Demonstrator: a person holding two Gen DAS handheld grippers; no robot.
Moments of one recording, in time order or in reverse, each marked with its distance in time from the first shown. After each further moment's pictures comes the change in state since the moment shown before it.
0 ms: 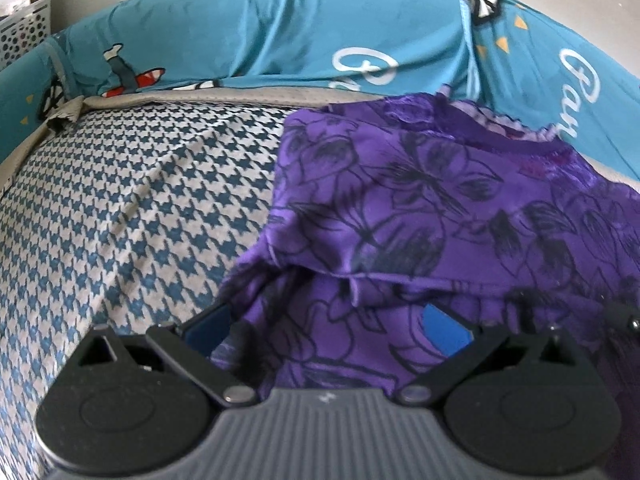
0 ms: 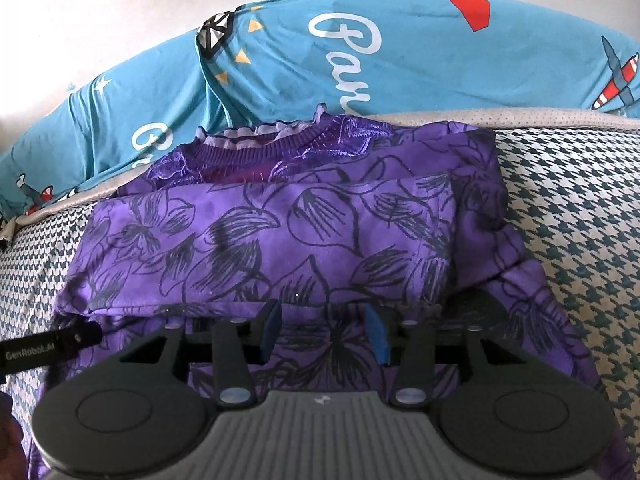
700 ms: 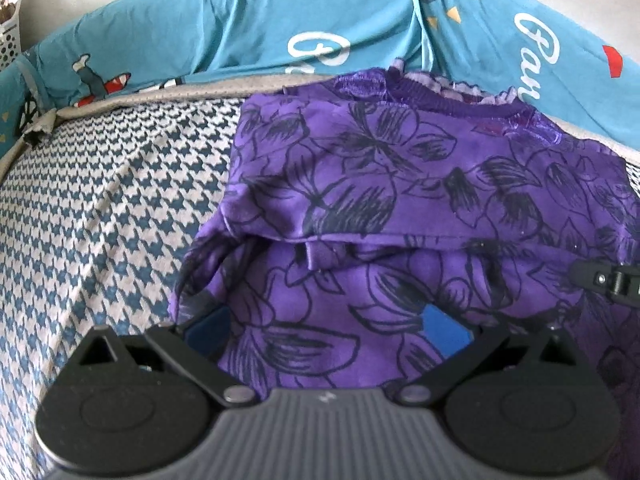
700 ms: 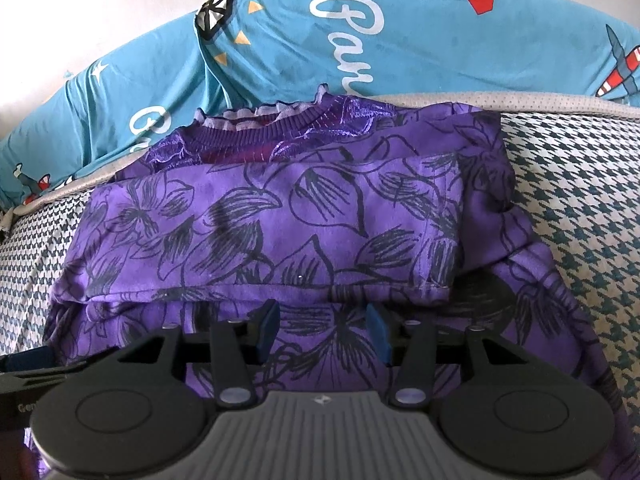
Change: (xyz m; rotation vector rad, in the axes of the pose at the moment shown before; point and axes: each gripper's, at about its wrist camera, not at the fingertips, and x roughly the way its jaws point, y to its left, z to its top) left arm -0.009 -0.018 -0.012 0.079 0.003 -0.030; right arm 0.005 0.002 -0.002 0.003 0.043 -0.002
